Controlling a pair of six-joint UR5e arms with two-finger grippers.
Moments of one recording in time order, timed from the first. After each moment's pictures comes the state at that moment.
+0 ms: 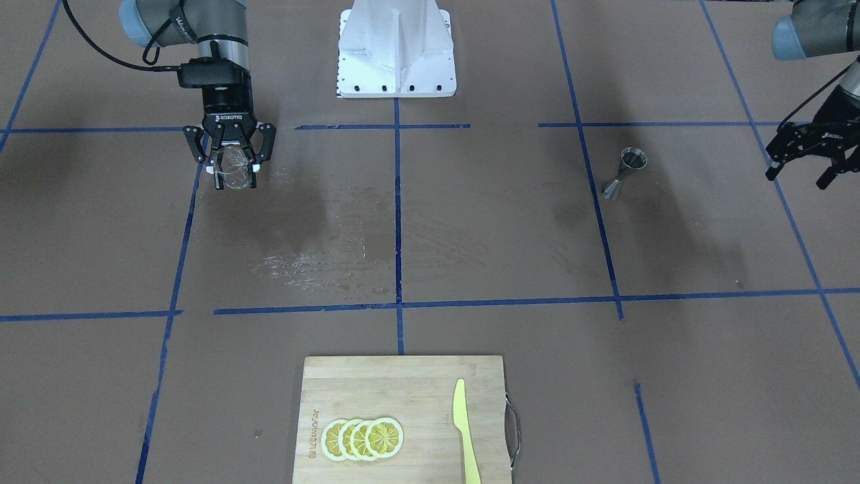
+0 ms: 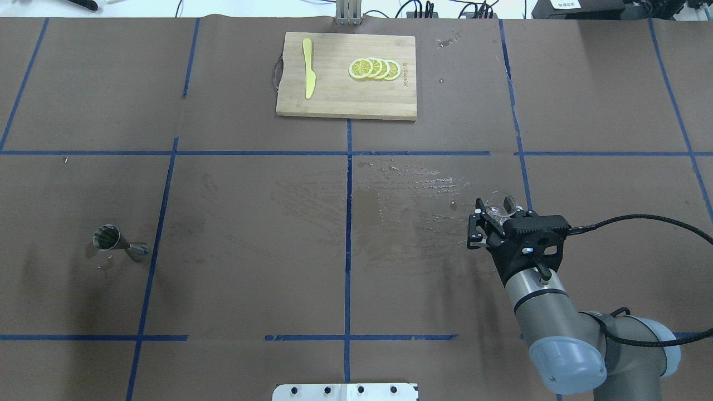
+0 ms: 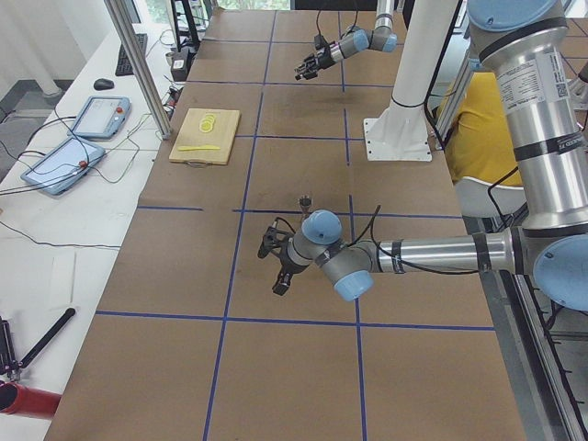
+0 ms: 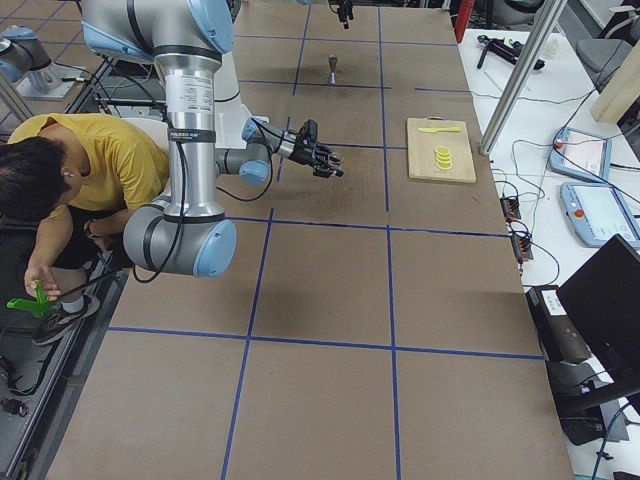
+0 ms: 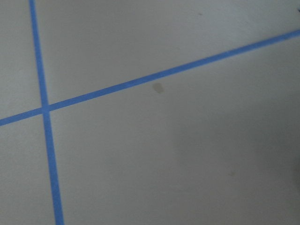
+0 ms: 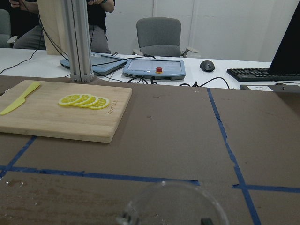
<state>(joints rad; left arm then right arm) -1.15 -1.27 -1.67 -2.55 -2.10 -0.55 0.15 -1.54 1.94 -1.00 0.60 1.32</state>
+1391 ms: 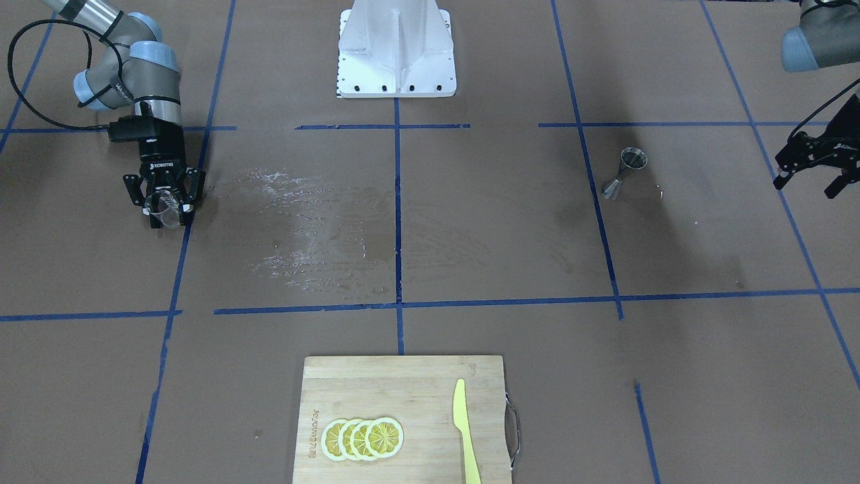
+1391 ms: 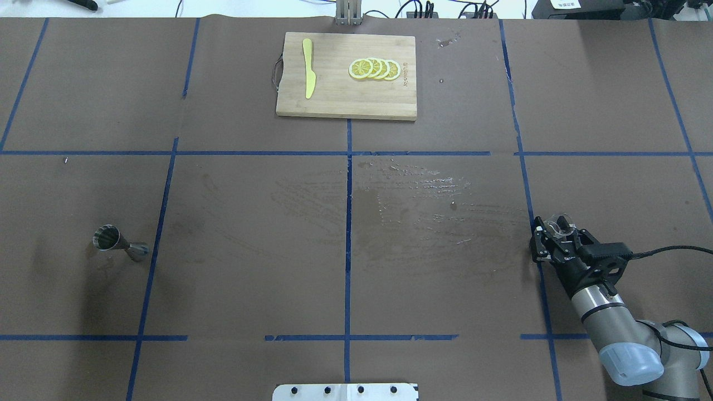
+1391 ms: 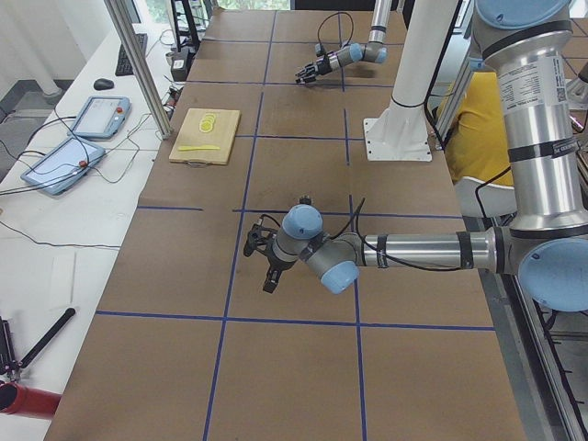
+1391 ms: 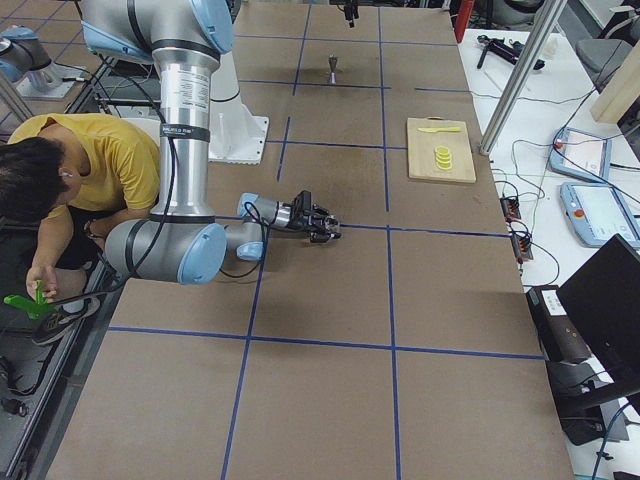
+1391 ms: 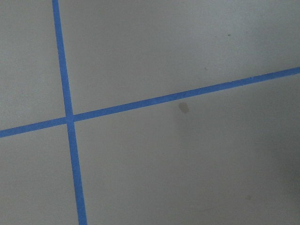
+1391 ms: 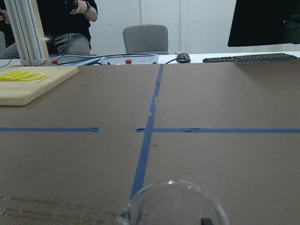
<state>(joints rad) -1.20 -1.34 -1.67 -2.43 -2.17 -0.52 0.15 -1.66 1.50 -0.33 0.54 1.27</state>
